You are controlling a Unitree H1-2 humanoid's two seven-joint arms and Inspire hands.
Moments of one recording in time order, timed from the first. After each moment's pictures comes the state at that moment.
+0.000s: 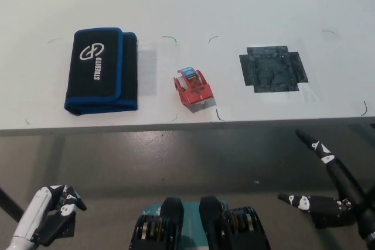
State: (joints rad) left_arm 0.10 0.33 0.05 -0.13 0.17 -0.05 -0.14; right_arm -0.06 -0.31 0.09 -0.09 -0.20 -0.10 0.20
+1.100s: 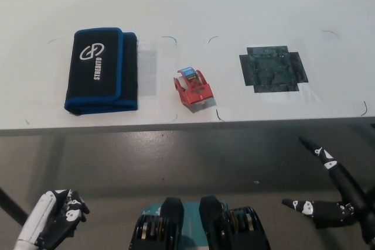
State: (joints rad) left_arm 0.11 0.33 0.03 -0.12 0.17 -0.06 -0.14; right_arm -0.04 -0.33 0.09 -0.07 -0.22 -0.10 0.20
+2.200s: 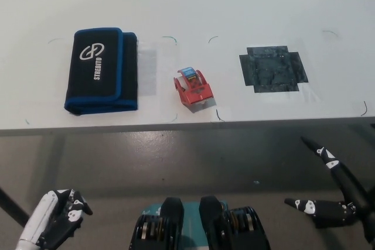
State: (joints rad) left_arm 0.11 0.33 0.02 -0.12 0.16 -0.06 -0.14; right_arm -0.04 -0.34 0.09 -0.07 -0.23 -0.09 0.20
